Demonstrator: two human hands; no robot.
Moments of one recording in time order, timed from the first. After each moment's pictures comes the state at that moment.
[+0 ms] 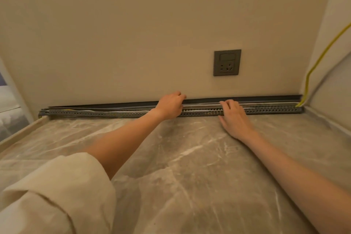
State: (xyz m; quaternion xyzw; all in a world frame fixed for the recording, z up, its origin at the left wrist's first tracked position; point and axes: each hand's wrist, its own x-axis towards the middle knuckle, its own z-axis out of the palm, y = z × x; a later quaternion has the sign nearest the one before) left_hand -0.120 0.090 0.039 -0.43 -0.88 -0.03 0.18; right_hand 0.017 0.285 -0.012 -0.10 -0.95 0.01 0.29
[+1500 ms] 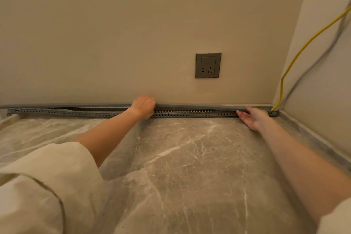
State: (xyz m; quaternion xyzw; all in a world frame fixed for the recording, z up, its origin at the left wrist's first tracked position) left_hand -0.142 0.083 0.030 -0.35 -0.92 0.10 0.16; right_hand 0.048 0.394 0.019 -0.33 -0.42 0.81 0.26
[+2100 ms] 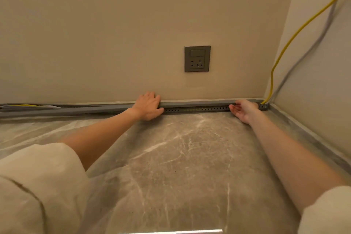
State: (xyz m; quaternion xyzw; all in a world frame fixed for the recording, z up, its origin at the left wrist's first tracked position) left_hand -0.118 0.123 0.016 -0.39 -0.91 0.02 0.13; right_hand 0.042 0.409 0.010 -0.34 -0.45 0.78 0.28
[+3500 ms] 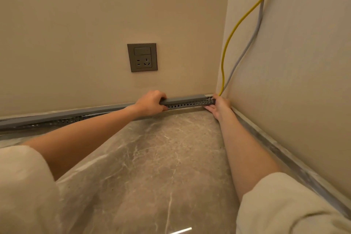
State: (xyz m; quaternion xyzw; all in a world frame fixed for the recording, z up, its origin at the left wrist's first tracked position) left_hand -0.061 0.281 0.025 -0.51 -0.84 -0.18 0.07; right_hand 0.067 0.482 -0.002 -0.33 -0.41 0.77 0.36
